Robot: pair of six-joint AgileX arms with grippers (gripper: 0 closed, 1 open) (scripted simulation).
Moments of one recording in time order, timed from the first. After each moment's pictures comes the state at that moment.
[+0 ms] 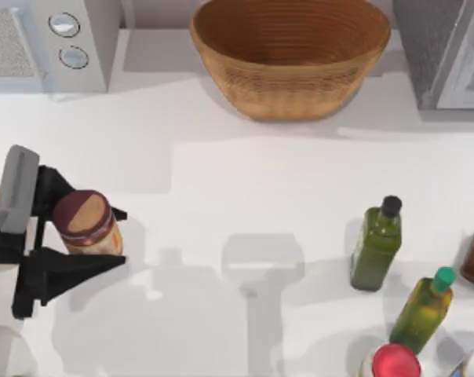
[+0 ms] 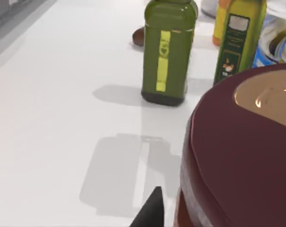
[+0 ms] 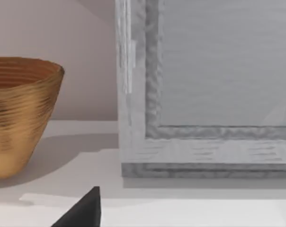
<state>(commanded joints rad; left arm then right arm) 0.09 1.72 0.76 -0.69 1.37 1.59 0.00 0.00 0.00 0.00 0.00 0.00</state>
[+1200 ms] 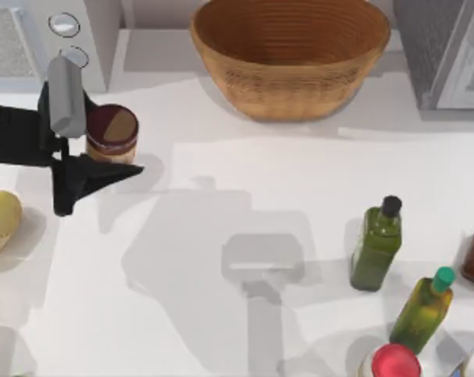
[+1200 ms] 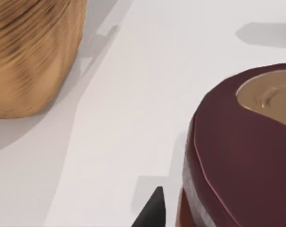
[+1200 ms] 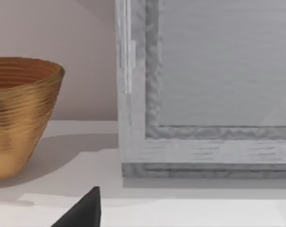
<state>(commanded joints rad) -0.02 1.80 1.06 -0.37 1.05 1.19 0.00 0.00 0.00 0.00 0.00 0.00</state>
